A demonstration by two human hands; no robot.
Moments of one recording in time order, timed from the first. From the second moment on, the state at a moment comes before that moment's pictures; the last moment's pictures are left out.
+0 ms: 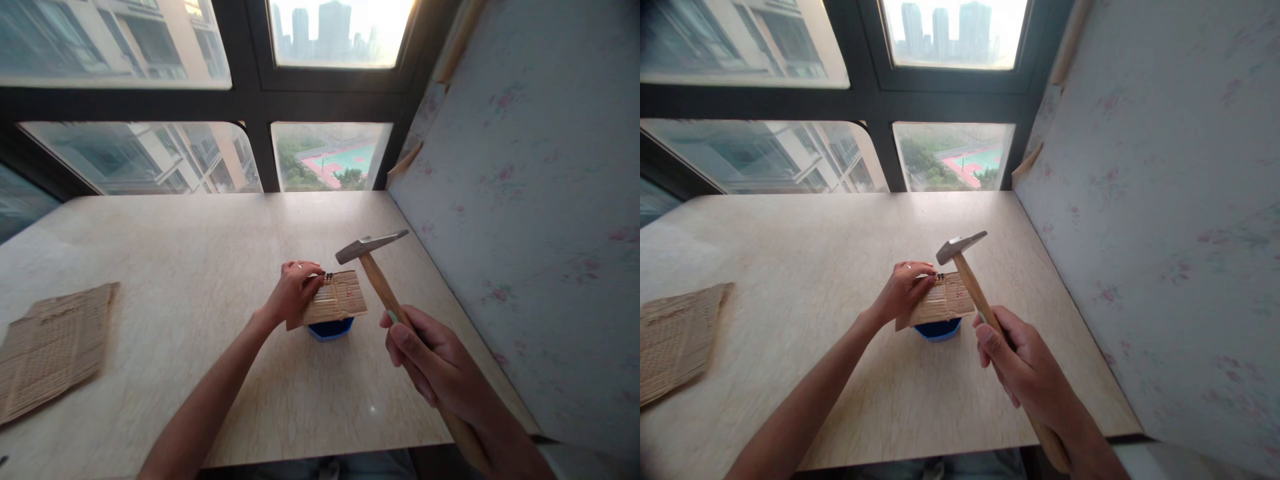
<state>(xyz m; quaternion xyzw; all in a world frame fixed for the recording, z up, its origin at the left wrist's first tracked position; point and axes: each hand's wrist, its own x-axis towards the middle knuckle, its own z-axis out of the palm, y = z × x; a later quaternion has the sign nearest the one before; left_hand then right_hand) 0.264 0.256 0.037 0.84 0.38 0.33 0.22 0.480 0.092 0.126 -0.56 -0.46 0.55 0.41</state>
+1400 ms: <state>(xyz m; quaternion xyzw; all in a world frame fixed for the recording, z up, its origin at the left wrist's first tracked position) 0.265 0.253 0.039 0.82 0.35 0.34 0.29 0.464 0.115 0.108 -0.63 -0.54 0.48 0.28</state>
